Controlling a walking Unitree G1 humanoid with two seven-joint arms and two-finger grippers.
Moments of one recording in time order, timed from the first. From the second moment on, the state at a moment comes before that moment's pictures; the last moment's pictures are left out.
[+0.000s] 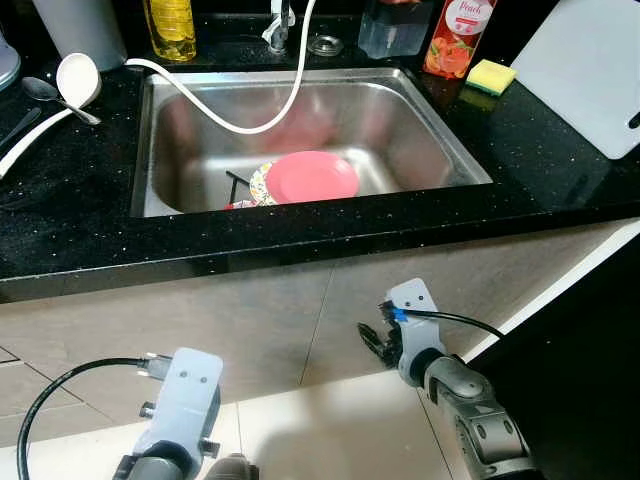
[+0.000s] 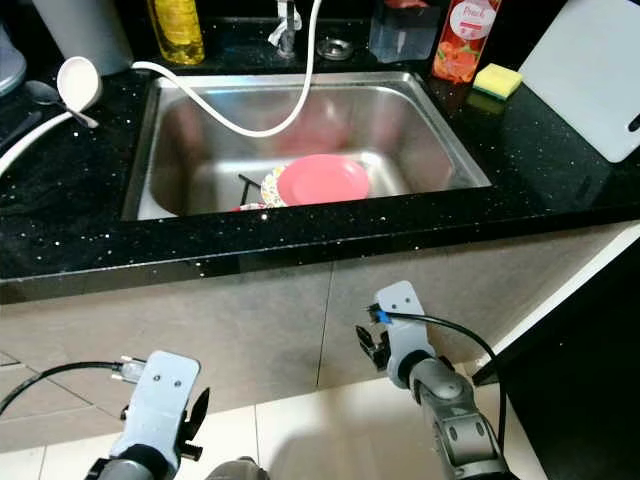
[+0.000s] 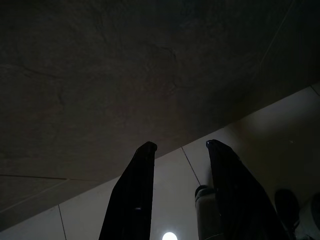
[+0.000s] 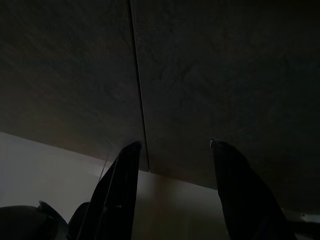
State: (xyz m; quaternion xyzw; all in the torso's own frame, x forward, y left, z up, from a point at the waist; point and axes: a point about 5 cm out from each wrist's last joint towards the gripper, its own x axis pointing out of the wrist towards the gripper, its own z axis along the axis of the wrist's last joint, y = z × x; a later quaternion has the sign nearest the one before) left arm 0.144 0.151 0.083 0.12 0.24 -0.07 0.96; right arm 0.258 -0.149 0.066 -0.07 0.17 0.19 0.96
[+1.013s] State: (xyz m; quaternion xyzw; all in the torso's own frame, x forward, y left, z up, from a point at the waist) left arm 0.144 0.151 0.084 0.12 0.24 -0.07 0.96; right arm 0.258 -0.148 0.066 -0.07 0.17 0.19 0.96
